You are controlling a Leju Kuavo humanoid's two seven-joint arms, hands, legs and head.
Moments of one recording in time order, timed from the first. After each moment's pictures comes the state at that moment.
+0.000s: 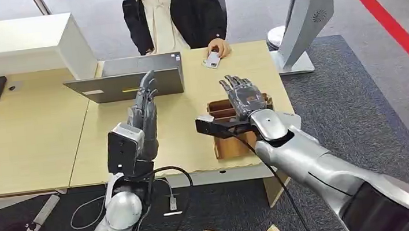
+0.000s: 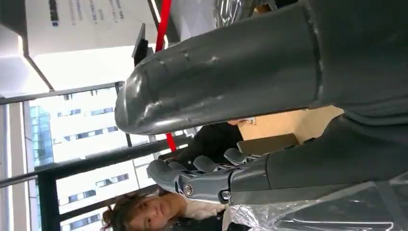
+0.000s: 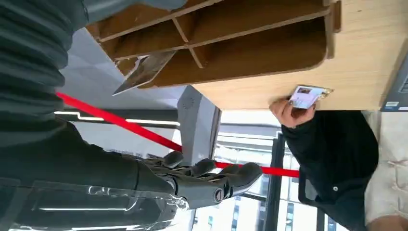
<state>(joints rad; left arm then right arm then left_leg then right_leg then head) -0.40 -0.06 -0.83 -1.54 -0.01 0.34 -0.22 -0.97 -0.08 1.10 -0.60 0.85 -0.16 0.33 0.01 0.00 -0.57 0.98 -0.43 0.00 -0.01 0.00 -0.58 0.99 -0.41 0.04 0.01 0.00</state>
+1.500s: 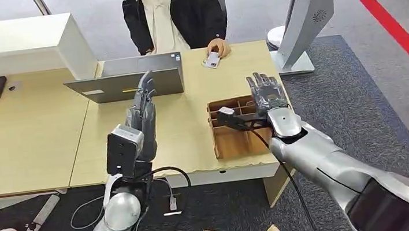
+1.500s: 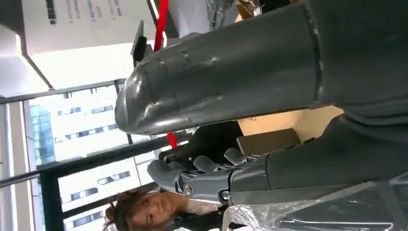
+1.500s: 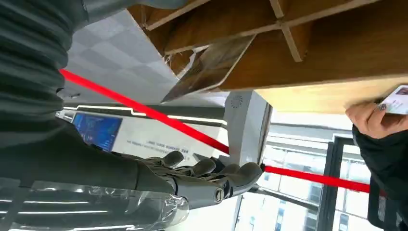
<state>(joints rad) -0.39 -0.05 -0.83 -1.55 -0.03 0.34 -0.22 -0.98 -0.12 1.09 -0.49 0.88 -0.19 0.42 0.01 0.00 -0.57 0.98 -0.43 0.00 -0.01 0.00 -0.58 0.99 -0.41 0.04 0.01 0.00</state>
